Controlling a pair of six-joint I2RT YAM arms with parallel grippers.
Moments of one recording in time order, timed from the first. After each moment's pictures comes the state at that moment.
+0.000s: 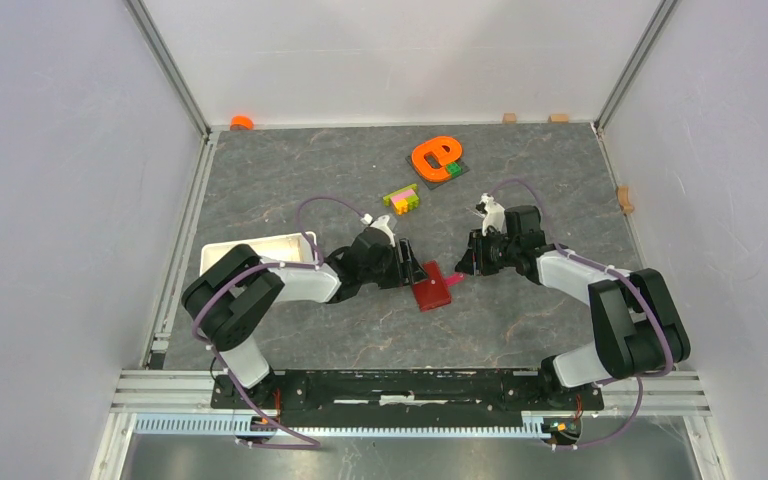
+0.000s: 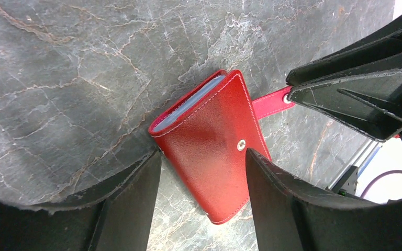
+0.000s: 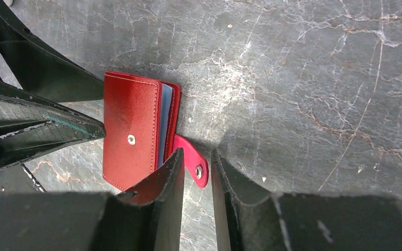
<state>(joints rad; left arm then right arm) -0.80 1.71 0.73 0.33 0.11 -0.85 0.25 1.46 0.61 0.00 -0.54 0.17</state>
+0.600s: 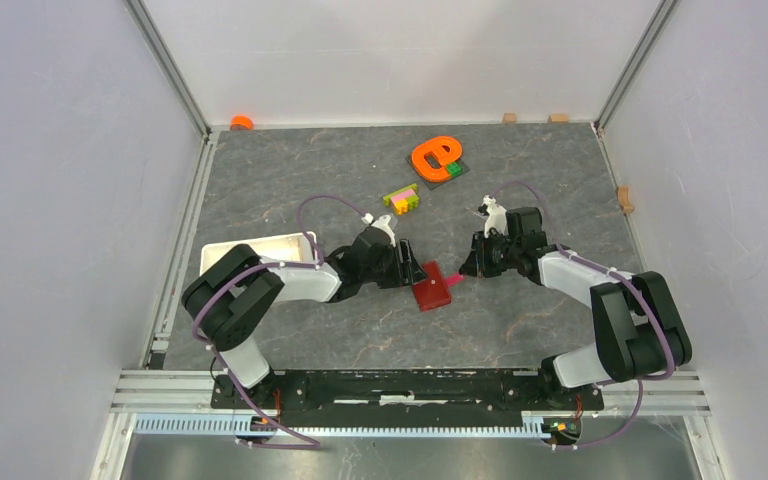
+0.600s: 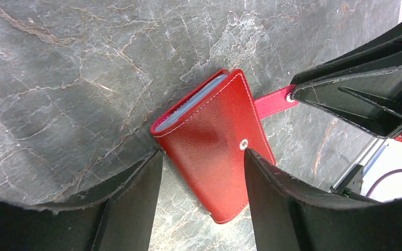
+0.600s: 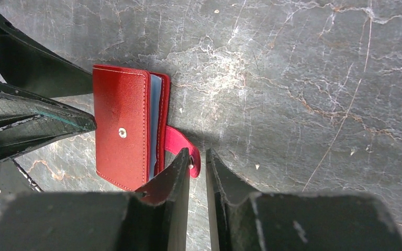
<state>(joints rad) -0.80 1.71 0.74 0.31 0.10 -0.83 0.24 1.44 0.61 -0.05 -0.51 0.17</state>
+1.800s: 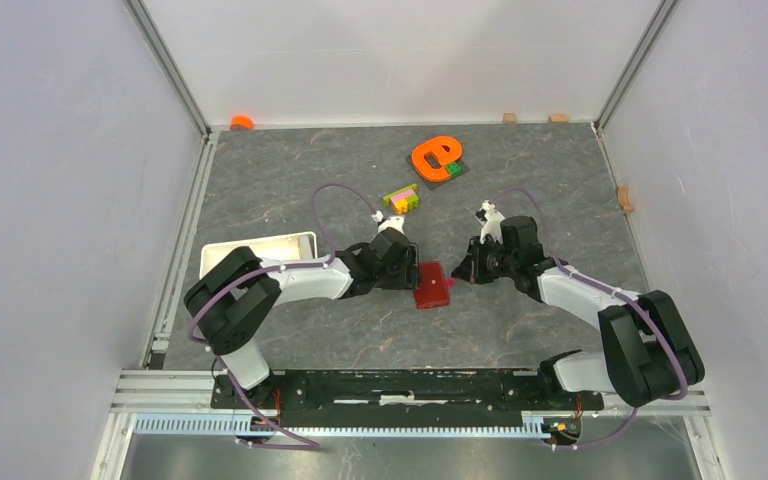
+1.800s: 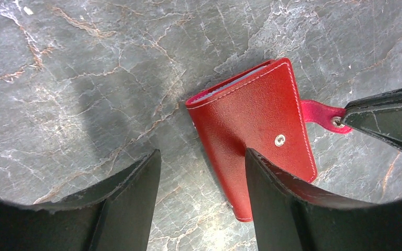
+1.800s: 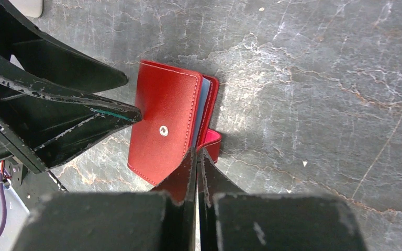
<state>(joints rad) -0.89 1.70 0.88 -0.01 -0.13 -0.72 0.33 1.34 0.51 0.06 -0.48 0.33</state>
